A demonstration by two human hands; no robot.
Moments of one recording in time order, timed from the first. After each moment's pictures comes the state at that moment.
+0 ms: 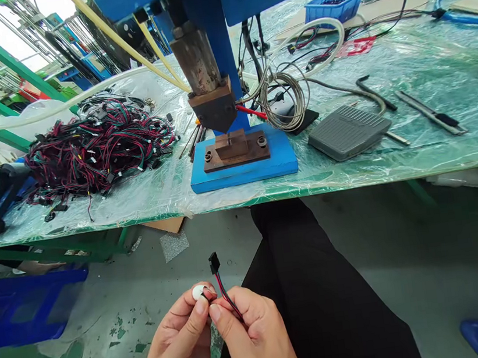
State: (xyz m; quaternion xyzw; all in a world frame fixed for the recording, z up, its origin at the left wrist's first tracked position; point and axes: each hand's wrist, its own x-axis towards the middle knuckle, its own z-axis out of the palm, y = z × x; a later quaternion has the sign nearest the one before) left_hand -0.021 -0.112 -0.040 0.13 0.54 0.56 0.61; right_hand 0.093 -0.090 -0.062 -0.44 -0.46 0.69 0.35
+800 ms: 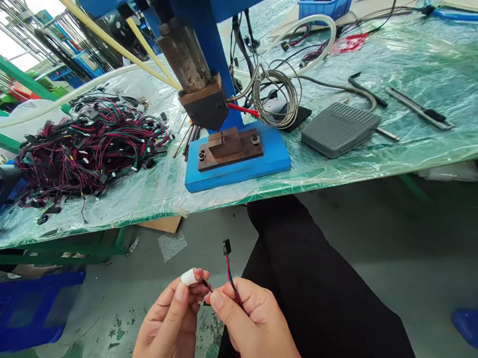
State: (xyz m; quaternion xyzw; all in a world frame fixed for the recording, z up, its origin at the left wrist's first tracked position) left_hand -0.032 -0.107 -0.040 0.21 0.60 0.53 0.56; right_hand 0.094 -0.091 -0.066 -0.37 -0.25 0.79 0.41
